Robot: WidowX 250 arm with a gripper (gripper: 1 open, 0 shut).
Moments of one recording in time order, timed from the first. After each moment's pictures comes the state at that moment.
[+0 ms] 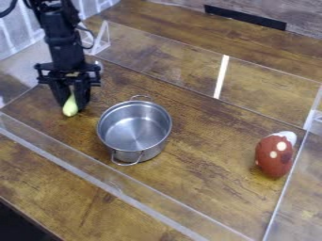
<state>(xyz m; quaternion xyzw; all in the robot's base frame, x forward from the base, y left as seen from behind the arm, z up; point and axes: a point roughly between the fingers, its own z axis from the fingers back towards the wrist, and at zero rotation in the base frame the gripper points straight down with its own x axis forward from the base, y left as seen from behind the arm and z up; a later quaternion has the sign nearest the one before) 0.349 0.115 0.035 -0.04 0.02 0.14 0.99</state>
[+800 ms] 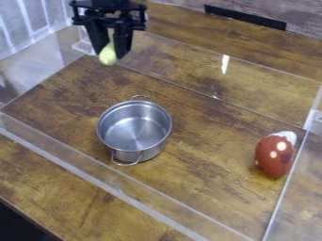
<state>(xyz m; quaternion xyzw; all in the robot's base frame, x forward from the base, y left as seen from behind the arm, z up) 0.367 0.045 0.128 -0.02 -0.02 0.09 1.00</state>
